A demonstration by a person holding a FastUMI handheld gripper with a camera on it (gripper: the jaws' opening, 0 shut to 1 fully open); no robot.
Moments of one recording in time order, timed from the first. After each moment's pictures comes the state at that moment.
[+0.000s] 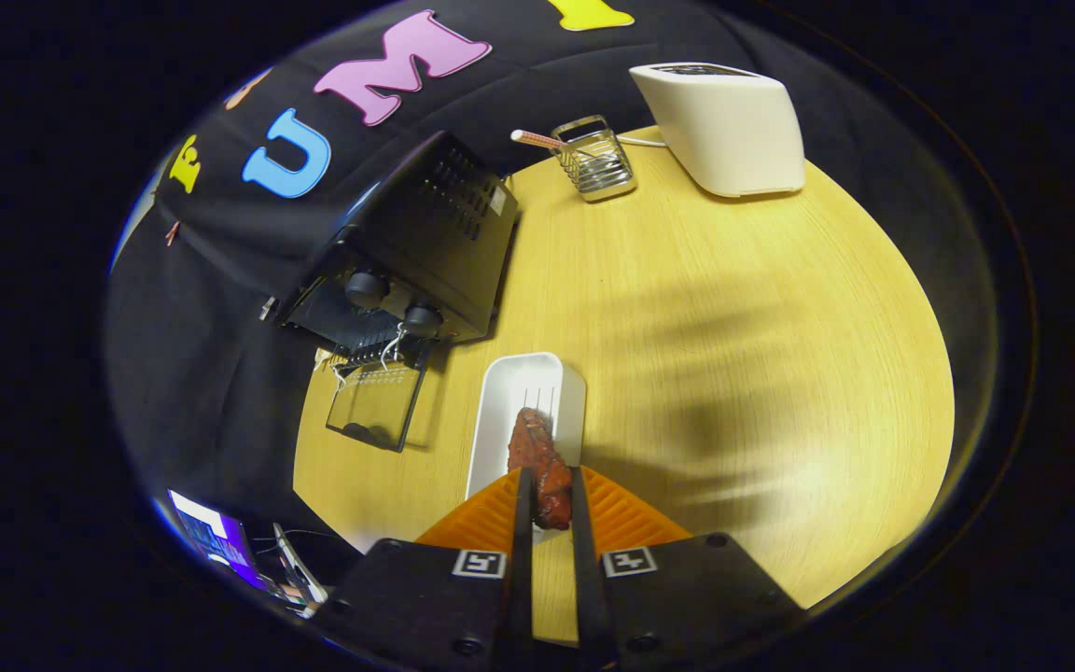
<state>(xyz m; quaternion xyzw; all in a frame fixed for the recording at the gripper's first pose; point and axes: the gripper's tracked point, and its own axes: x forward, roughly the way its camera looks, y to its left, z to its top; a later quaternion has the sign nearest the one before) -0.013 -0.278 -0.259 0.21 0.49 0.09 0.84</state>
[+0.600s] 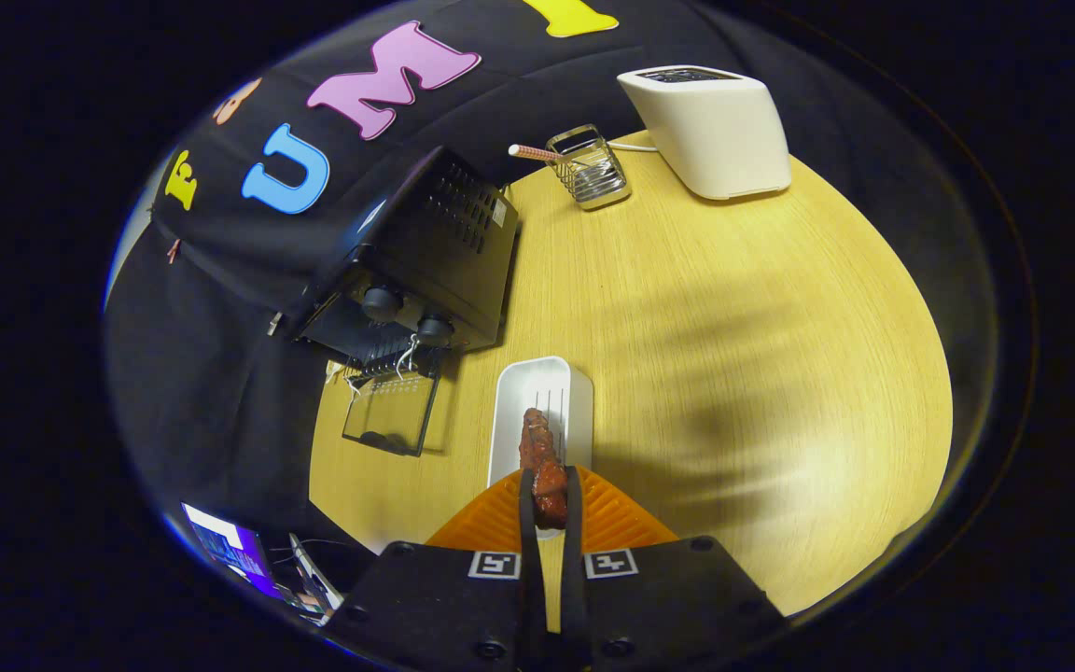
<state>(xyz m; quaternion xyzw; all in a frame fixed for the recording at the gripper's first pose) -0.016 -0.281 -0.237 0.22 0.47 0.08 0.85</state>
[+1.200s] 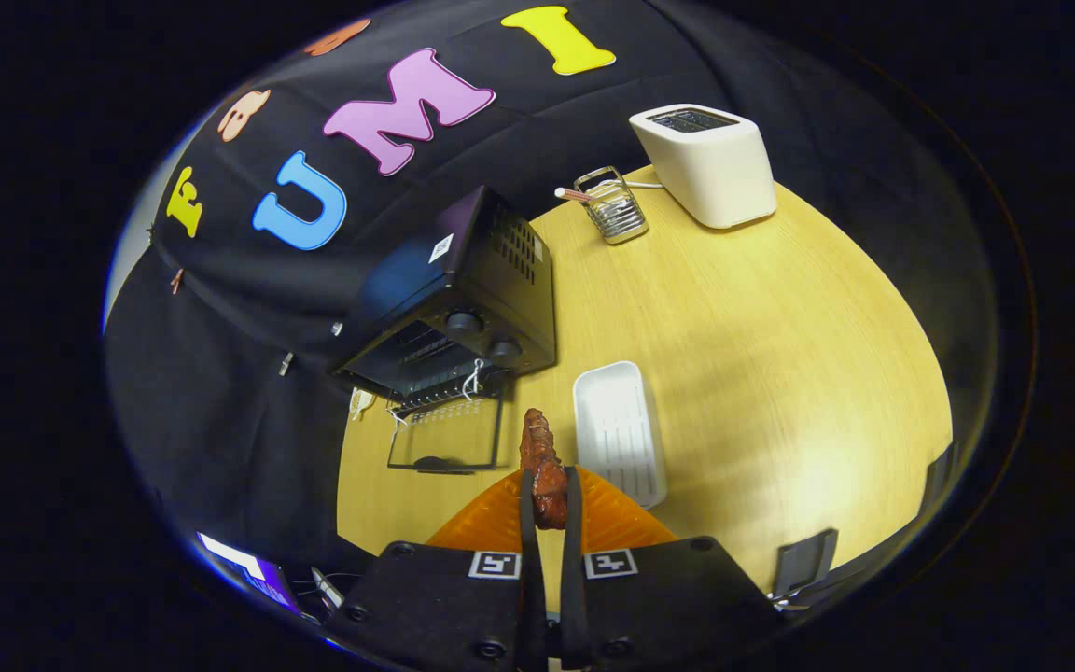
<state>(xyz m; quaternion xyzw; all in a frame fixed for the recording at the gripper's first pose) -0.039 -0.210 -0.173 0.26 0.41 0.04 0.87</state>
